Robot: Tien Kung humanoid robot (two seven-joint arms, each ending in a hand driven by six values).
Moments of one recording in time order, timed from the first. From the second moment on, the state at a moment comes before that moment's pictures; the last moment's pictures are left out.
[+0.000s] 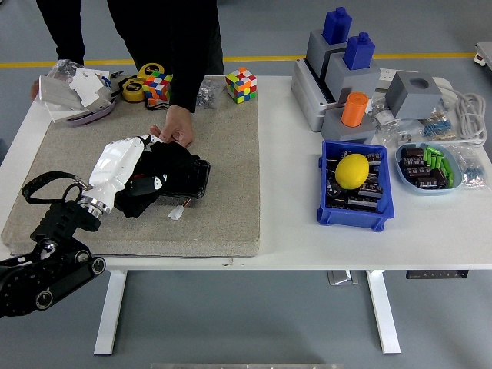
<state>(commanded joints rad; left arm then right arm) -0.55 0.40 -0.49 -1.08 1.63 0.65 0.03 0.11 -0.46 0.97 0.43 -0.30 -0.15 -0.12</state>
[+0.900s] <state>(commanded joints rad) -0.55 0.41 -0.50 -1.09 1.64 0.65 0.04 0.11 -0.45 0.98 0.43 -0.30 -0.16 -0.12</state>
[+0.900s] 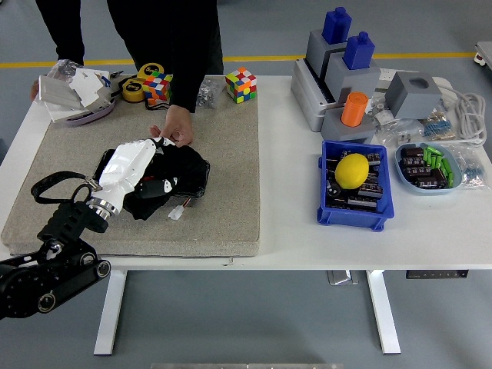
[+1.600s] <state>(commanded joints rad) -0.51 0.45 -0.57 -0.99 1.61 0.65 0.02 0.11 -0.45 0.99 0.43 -0.30 -0.16 -0.12</state>
